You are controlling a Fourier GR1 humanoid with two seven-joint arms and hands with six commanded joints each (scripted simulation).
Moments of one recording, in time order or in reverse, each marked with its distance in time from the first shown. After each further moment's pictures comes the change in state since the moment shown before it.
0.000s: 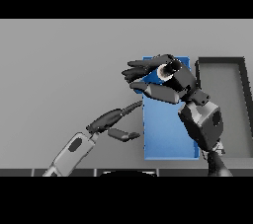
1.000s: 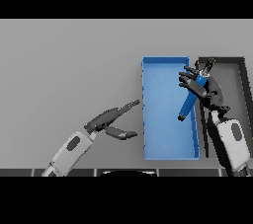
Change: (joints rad) left arm -0.002 0.012 0.020 0.003 0.030 -0.014 0.005; right arm 0.575 -0.291 0.046 0.196 -0.002 -0.296 0.012
